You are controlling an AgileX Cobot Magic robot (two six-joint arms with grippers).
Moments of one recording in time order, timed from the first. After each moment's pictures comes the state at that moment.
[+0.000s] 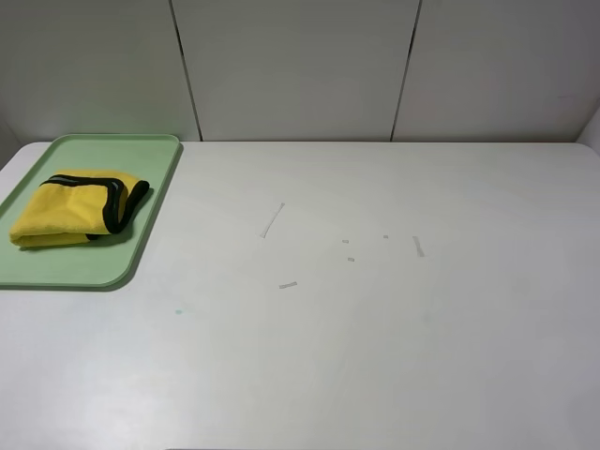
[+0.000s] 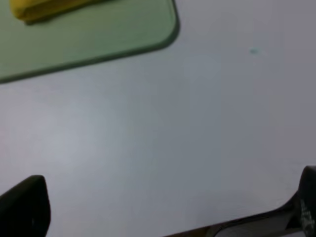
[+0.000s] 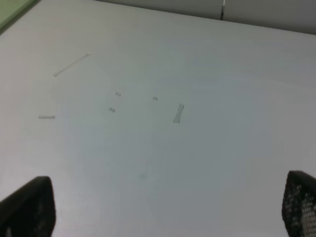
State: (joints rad) left arm -0.29 0.36 -0.60 0.13 1.15 -0.08; right arm 0.33 -0.01 -0.49 0.02 1.03 0.04
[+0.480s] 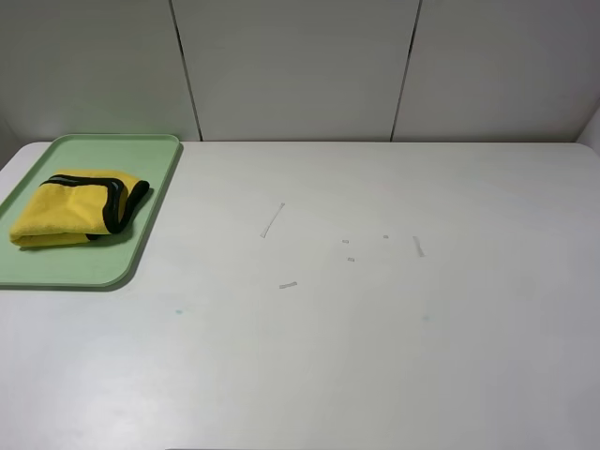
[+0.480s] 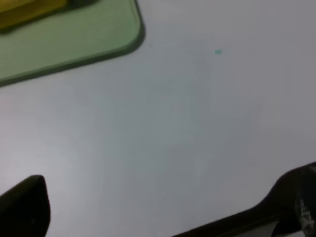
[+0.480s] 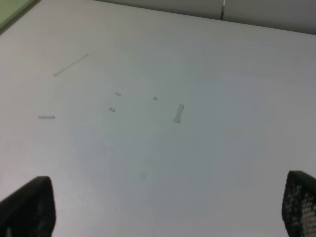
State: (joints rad) left arm -0.29 0.20 -0.53 0.03 1.13 0.01; right arm 0.33 -0.01 -0.49 0.02 1.03 0.04
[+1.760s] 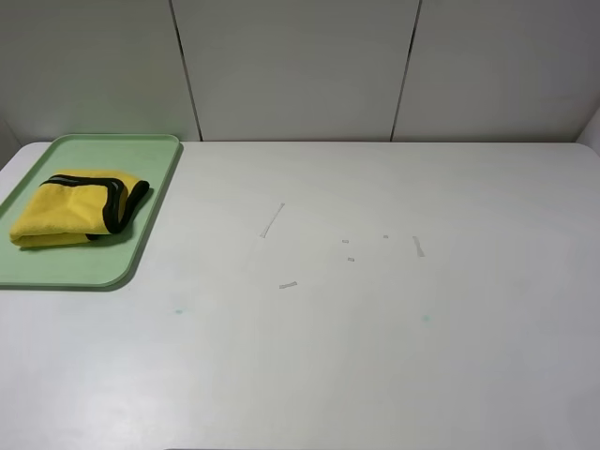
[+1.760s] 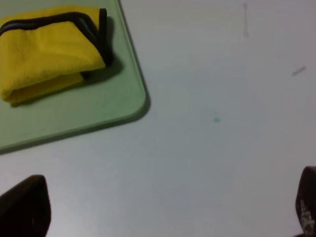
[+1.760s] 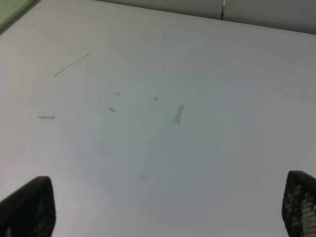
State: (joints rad) left arm 0.00 0.00 -0.49 -0.15 1.07 0.25; right arm 0.33 -0.01 -0.49 0.02 1.03 0.04
